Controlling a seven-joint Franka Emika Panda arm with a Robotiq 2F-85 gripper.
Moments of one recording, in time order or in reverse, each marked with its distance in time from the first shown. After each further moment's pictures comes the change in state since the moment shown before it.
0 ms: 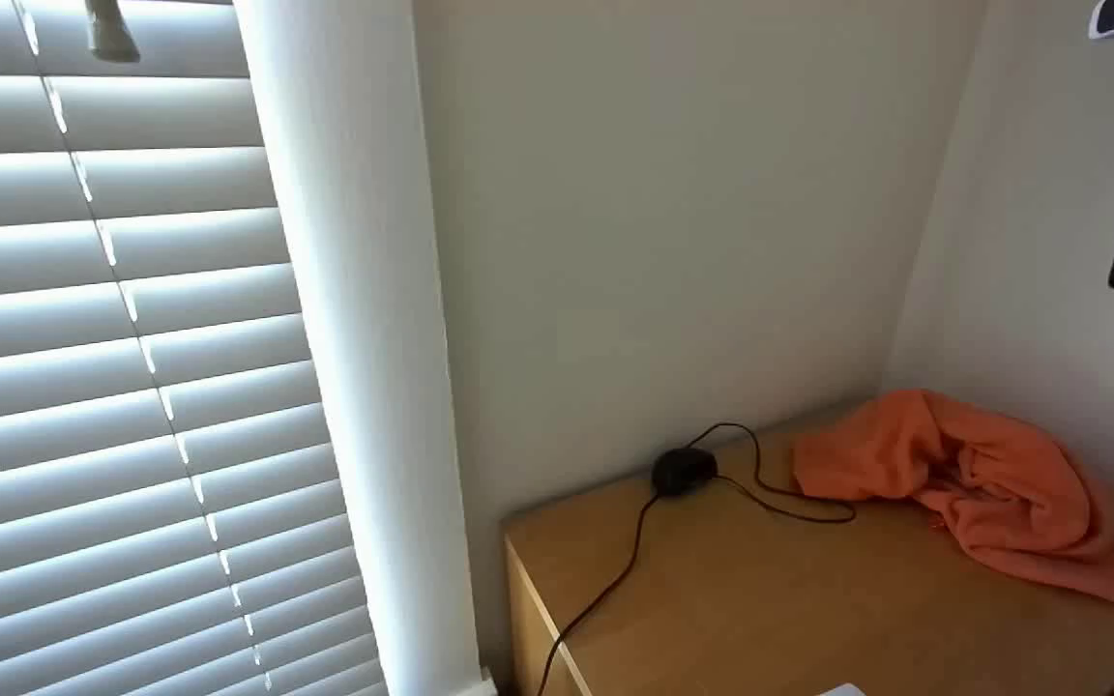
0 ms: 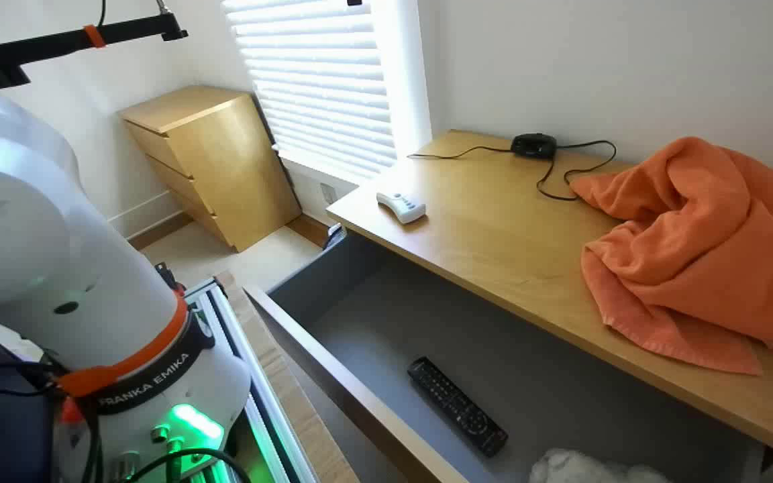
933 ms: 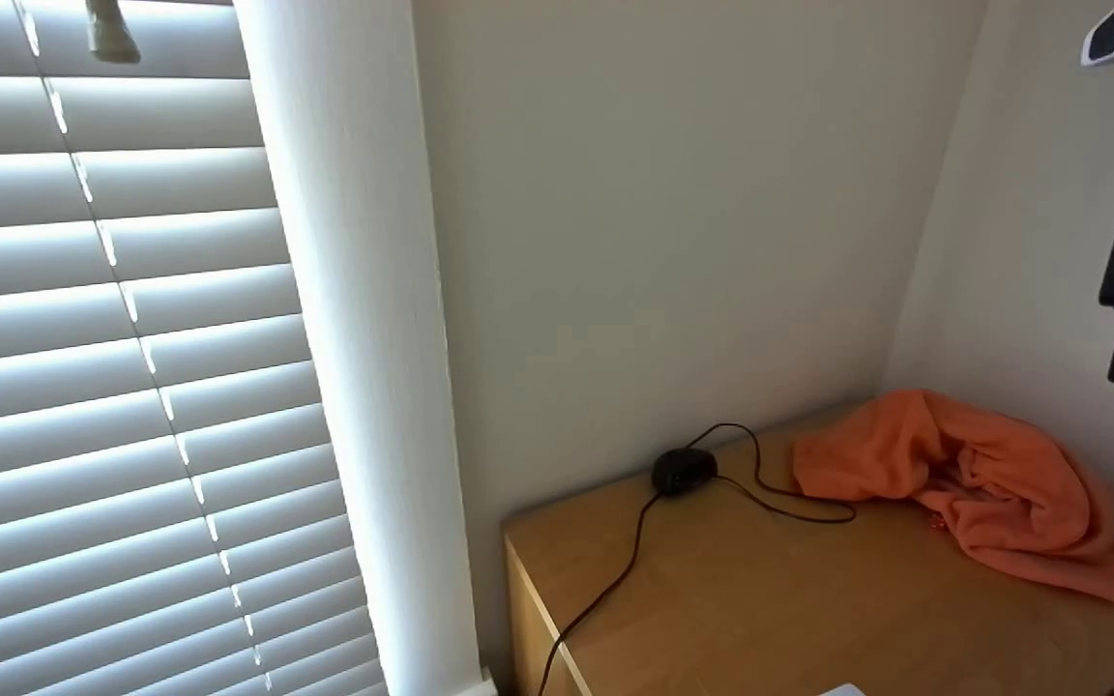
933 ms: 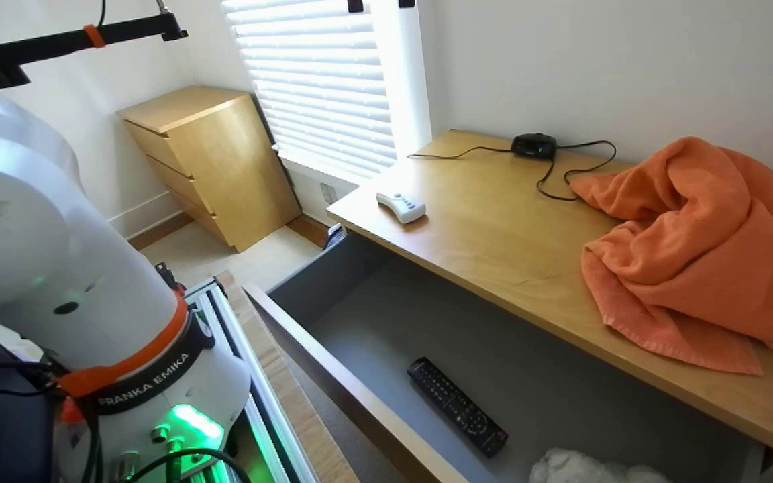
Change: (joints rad) arm -0.001 0.018 -0.014 -0.009 0.023 0.000 0.002
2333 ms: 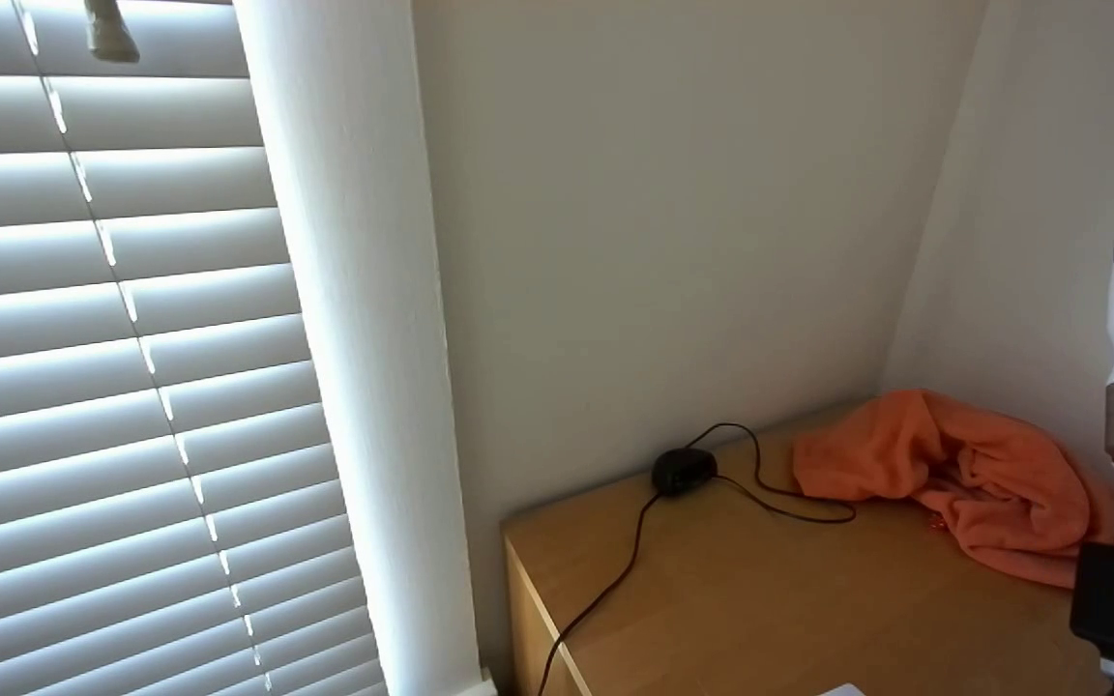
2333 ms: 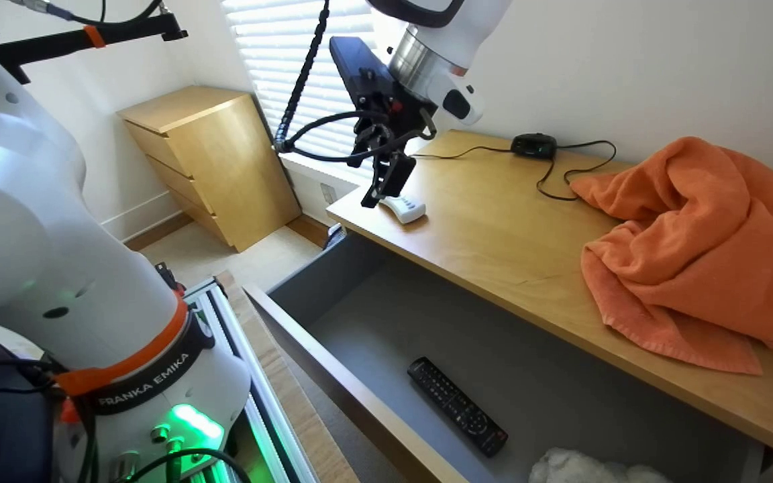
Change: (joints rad) arm -0.099 0.296 -0.129 -0.300 0.348 0.125 0.031
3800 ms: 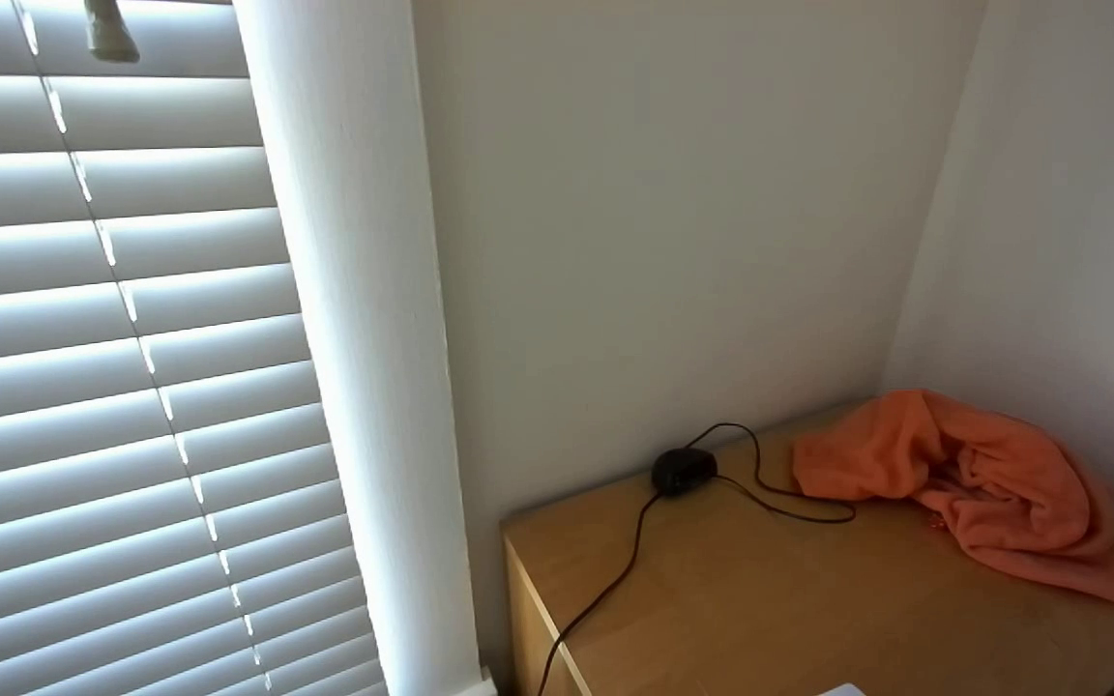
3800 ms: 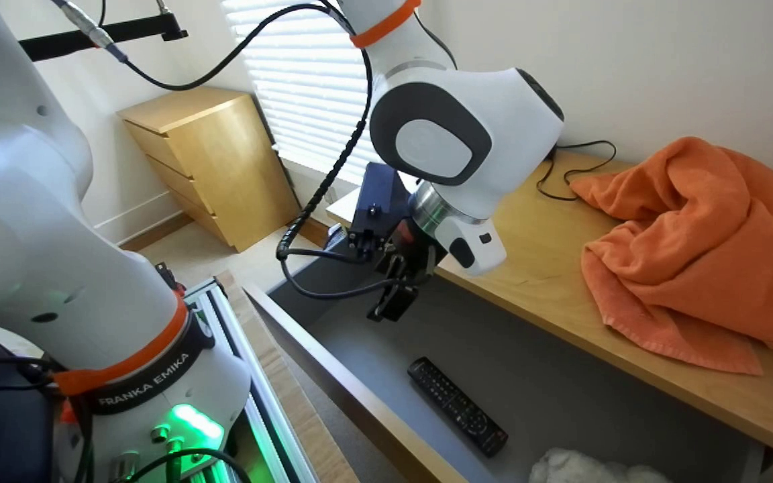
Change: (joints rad) arm -0.108 0.253 -0.097 -0.130 -0.009 0.319 0.126
